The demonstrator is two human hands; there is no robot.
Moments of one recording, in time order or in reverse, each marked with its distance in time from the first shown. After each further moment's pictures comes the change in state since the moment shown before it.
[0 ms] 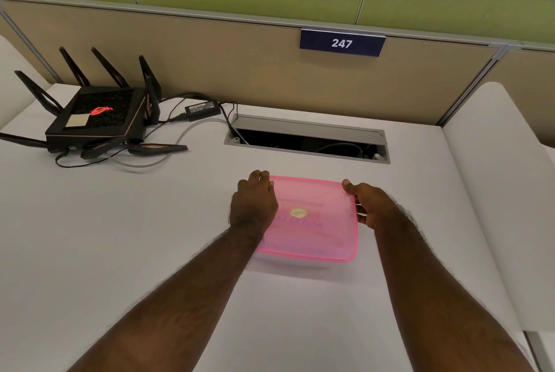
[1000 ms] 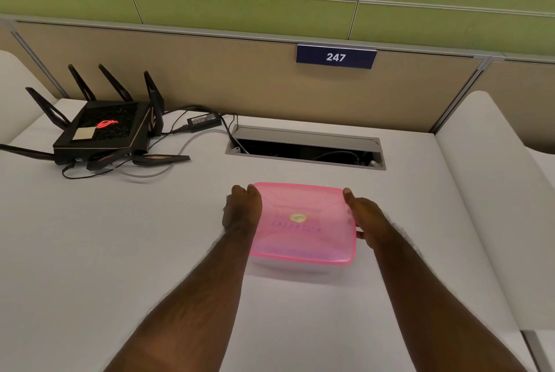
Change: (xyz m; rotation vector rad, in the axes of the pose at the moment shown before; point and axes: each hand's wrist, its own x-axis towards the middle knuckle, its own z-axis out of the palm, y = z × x) left_hand 0.016 -0.012 -0.012 -0.577 -0.141 -0.652; right_hand -0.038 0.018 0.000 -0.143 -0.011 -0.192
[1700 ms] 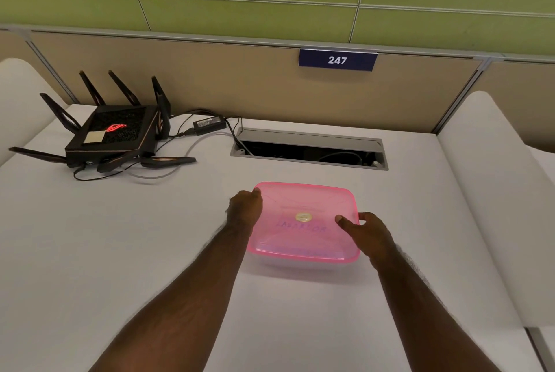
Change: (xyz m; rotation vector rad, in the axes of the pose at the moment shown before) left_hand -0.011 0.006 -0.020 0.044 -0.133 0.003; right_hand -0.029 0.028 0.000 -0.317 0.113 -0.063
